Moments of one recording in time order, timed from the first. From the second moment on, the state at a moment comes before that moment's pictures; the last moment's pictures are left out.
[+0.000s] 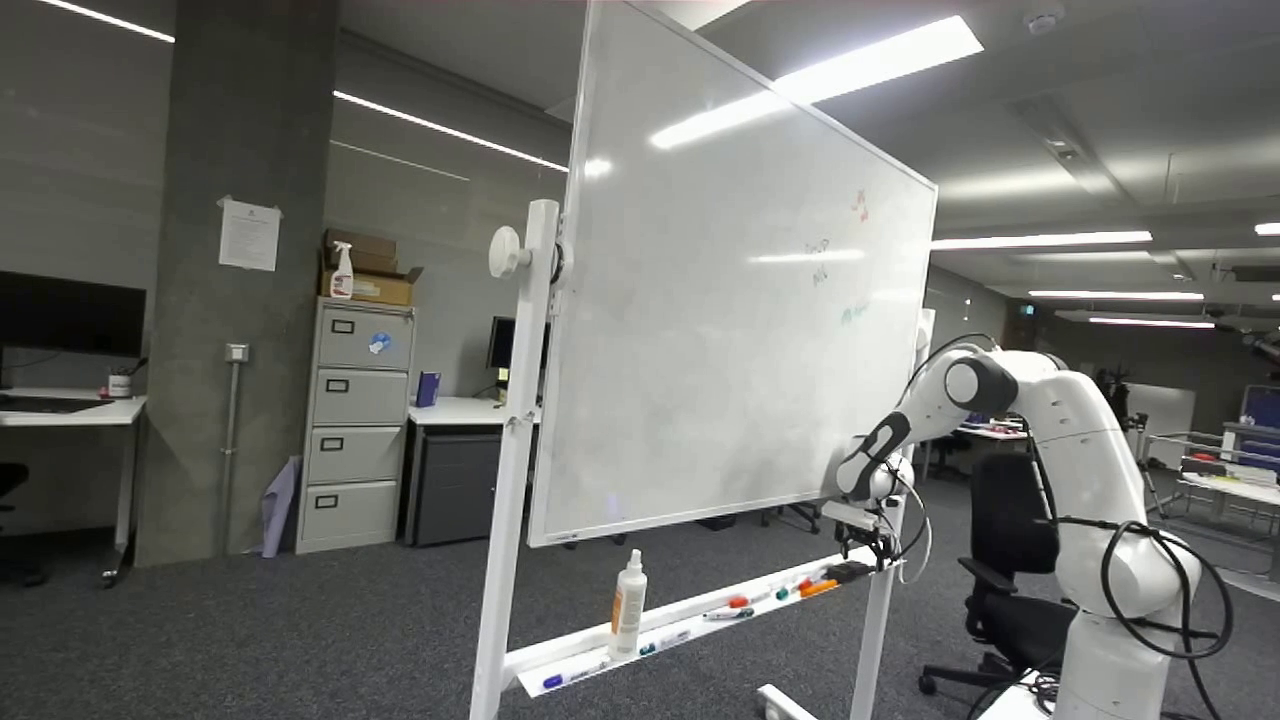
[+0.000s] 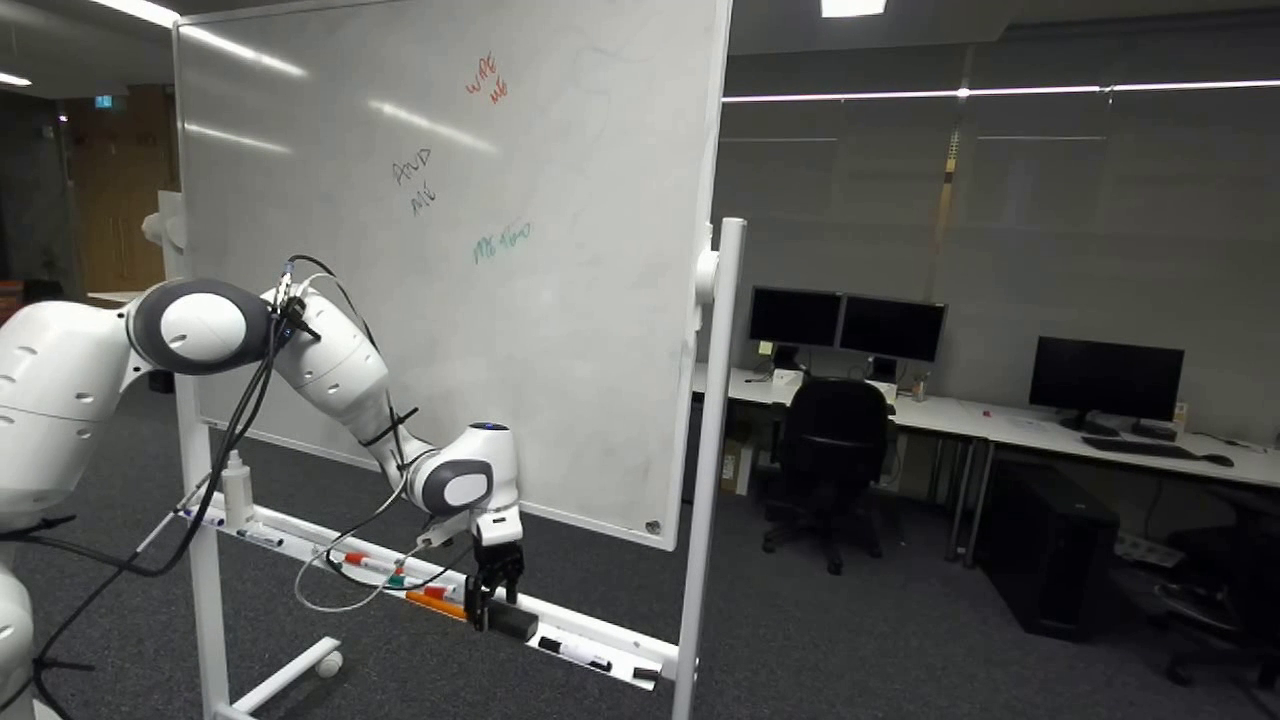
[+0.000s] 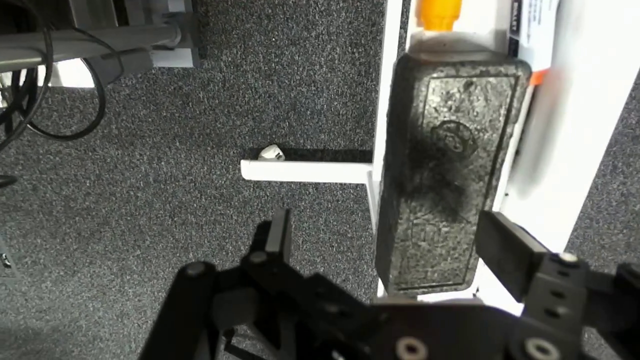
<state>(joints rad) -0.17 0.46 -0.27 -2.06 -0.02 2.53 1.16</state>
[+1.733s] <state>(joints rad) -0.15 0.54 -0.24 -2.06 0.07 2.64 1.08</state>
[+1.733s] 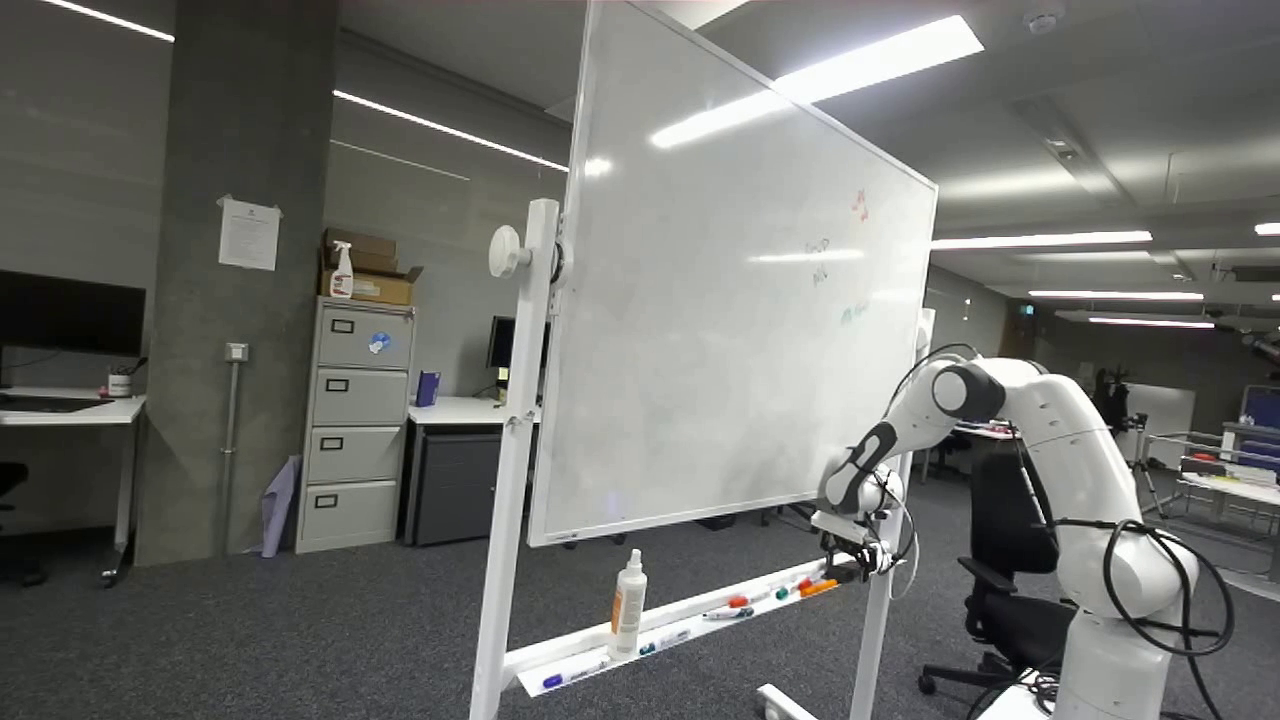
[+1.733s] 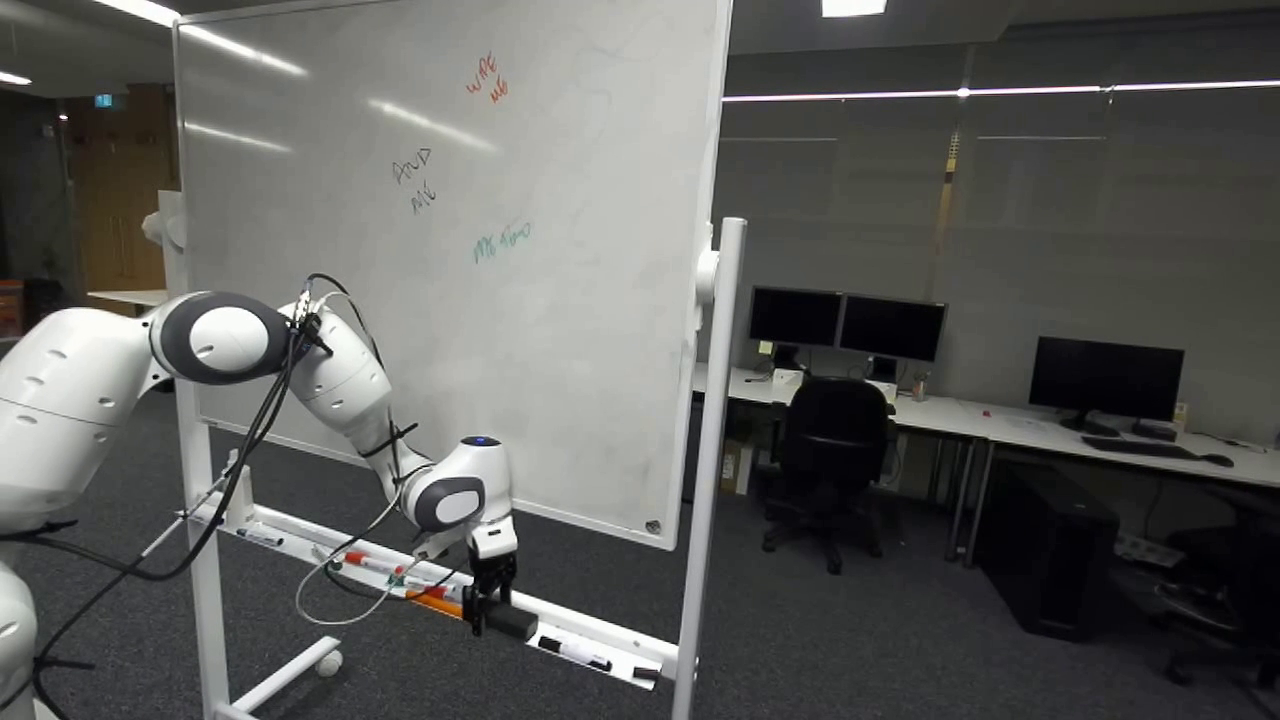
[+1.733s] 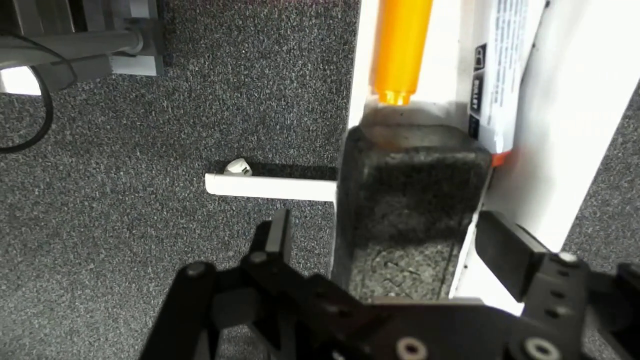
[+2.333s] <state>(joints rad) -0.14 0.54 -0.25 -2.06 0.07 2.64 1.08</state>
